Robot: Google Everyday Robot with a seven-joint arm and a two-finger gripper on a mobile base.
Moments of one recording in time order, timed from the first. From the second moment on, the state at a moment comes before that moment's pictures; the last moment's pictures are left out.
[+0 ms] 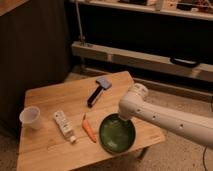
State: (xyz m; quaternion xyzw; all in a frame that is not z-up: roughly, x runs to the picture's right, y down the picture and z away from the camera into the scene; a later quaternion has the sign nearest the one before) arm 0.063 0.125 0.781 -0.01 -0.20 -0.95 0.25
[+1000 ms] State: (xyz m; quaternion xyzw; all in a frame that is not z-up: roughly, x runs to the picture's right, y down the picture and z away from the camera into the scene) arm 0.012 0.015 0.882 -0.03 -0.17 -0.96 0.24
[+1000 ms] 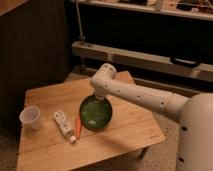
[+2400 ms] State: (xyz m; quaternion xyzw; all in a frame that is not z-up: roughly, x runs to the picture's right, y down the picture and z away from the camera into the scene) arm 0.248 0.158 0.810 -0.12 -0.19 -0.92 0.31
